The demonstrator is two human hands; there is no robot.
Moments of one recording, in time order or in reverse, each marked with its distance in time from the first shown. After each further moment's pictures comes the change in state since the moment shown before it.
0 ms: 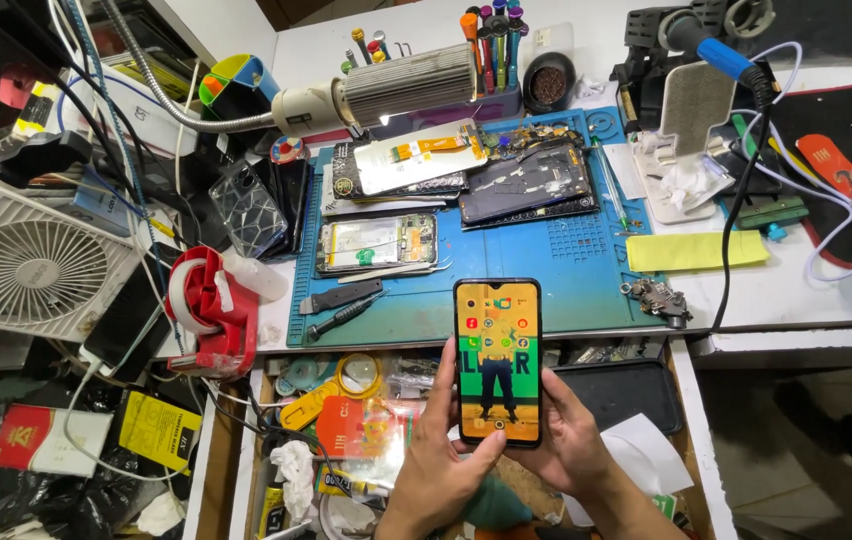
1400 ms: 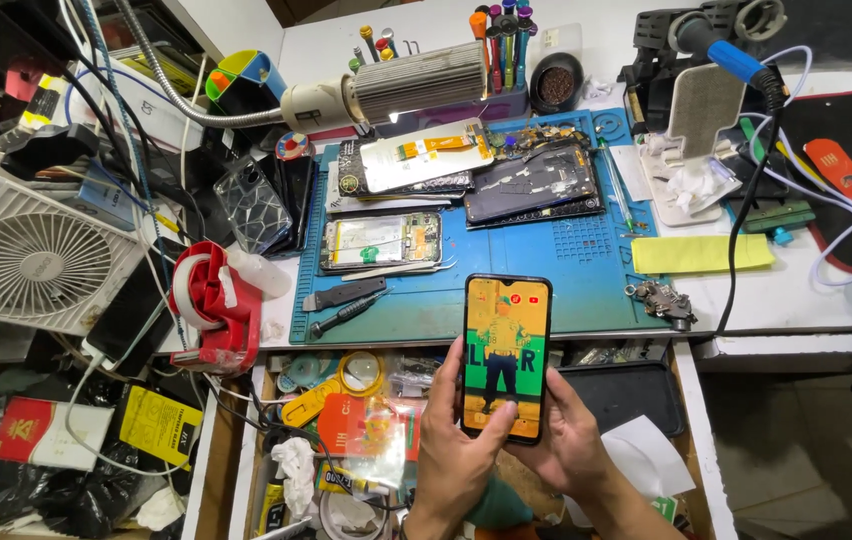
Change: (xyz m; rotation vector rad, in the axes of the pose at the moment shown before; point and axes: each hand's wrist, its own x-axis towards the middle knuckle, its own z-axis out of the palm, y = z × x) left_hand 0.012 -0.020 0.021 -0.009 0.306 0.107; right_hand 0.014 -0.007 0.054 0.030 0.673 0.047
